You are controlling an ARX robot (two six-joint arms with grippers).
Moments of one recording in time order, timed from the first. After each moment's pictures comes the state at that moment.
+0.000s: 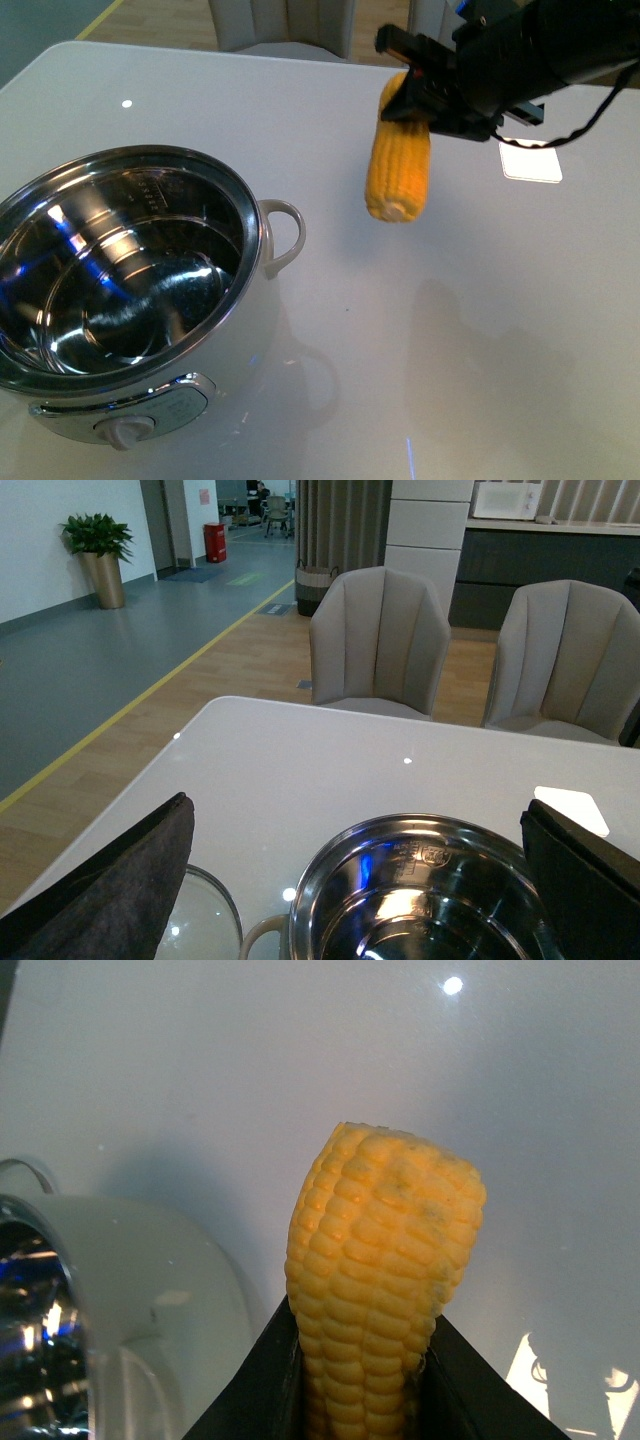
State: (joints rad) left arm 0.00 0.00 0.01 0.00 0.00 -0.01; right arm 0.30 2.09 1.25 0.07 -0.31 0.35
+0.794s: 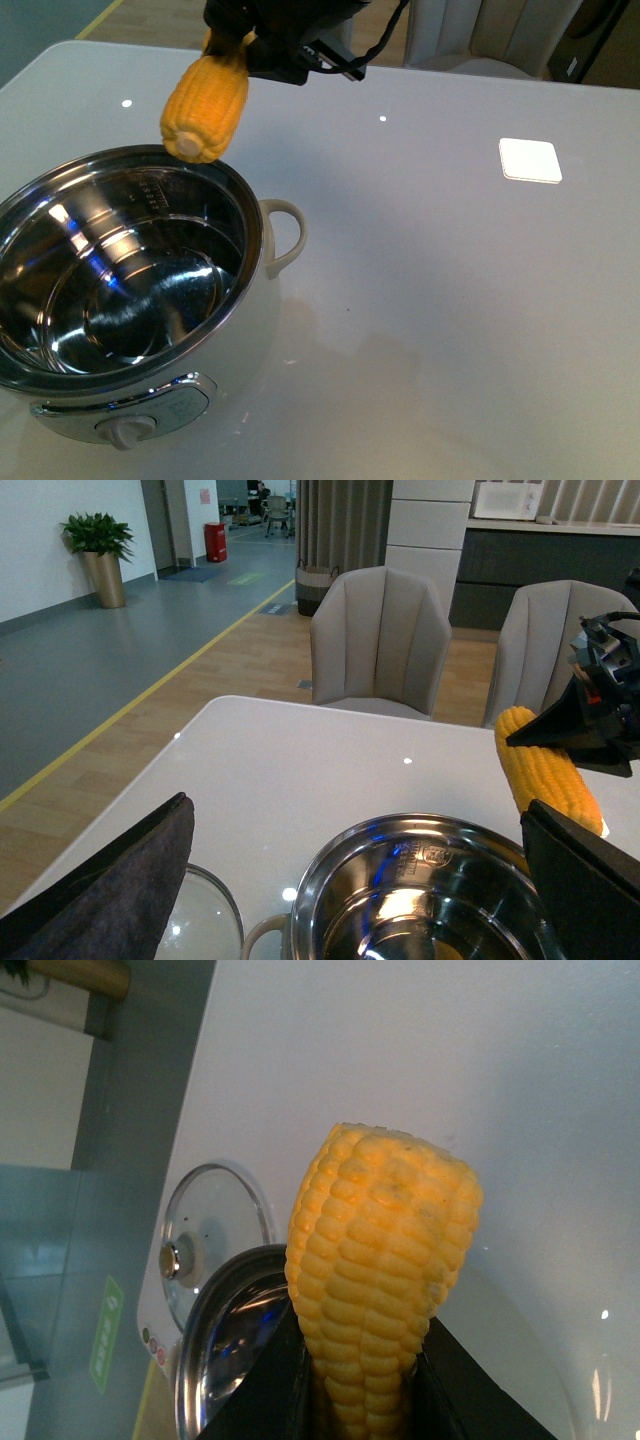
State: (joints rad) left arm 0.00 0.00 0.01 0.00 0.00 -0.01; right arm 0.56 2.25 1.66 -0.07 -0.35 0.62
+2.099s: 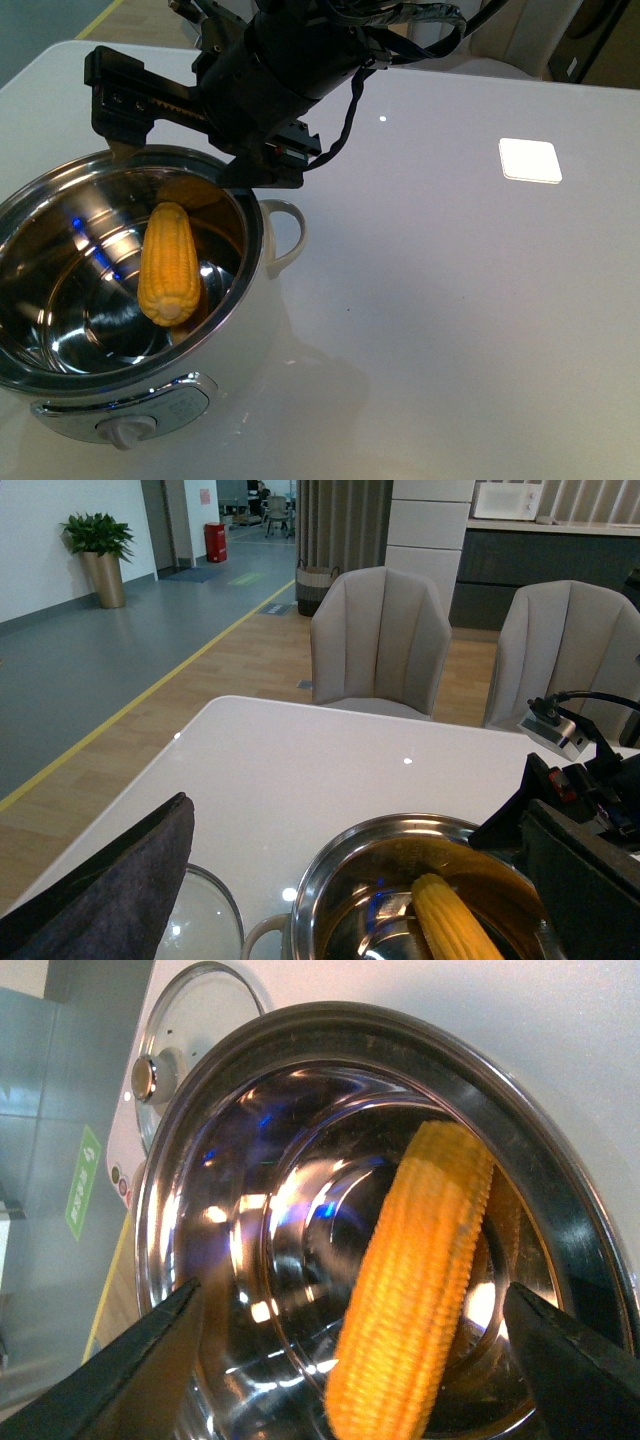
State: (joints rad) left arm 0.00 0.00 0.01 0.00 0.00 -0.01; right arm 0.64 2.27 1.57 -0.15 -0.46 0.44
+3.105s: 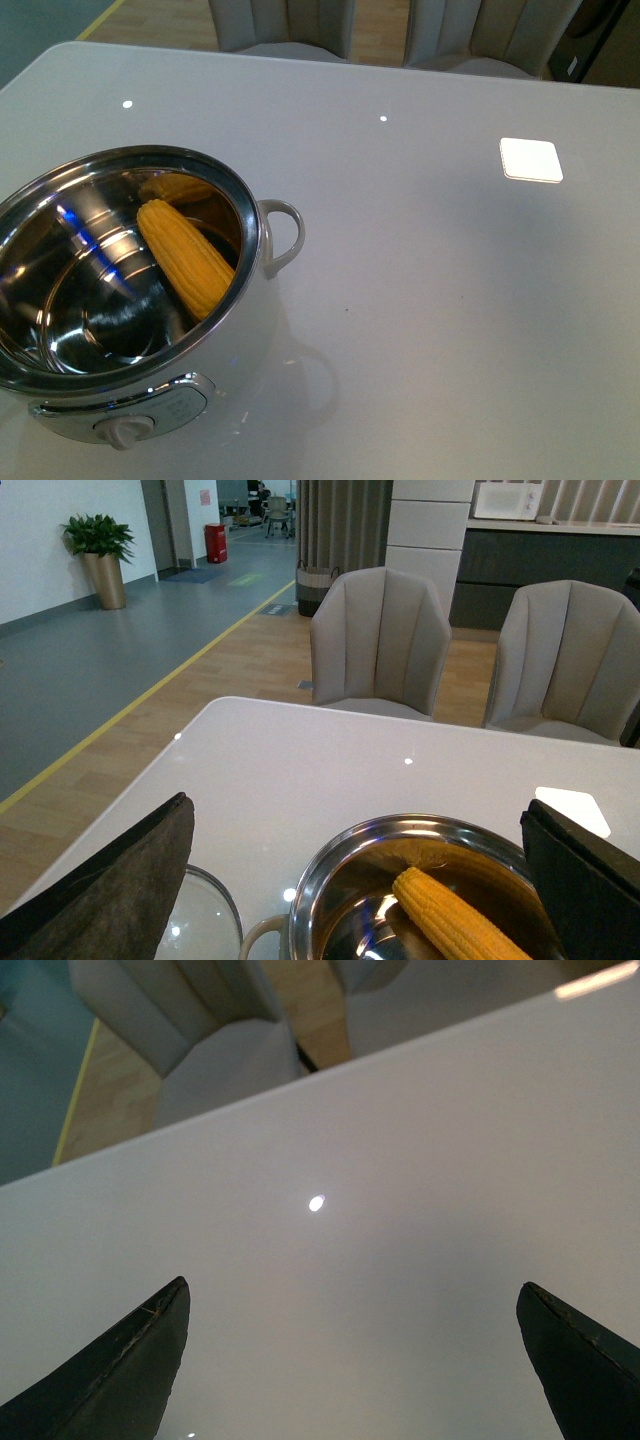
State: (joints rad) left arm 0.00 0.00 0.01 0.00 0.00 -0.01; right arm 0.07 1.47 0.77 0.28 0.03 0.43
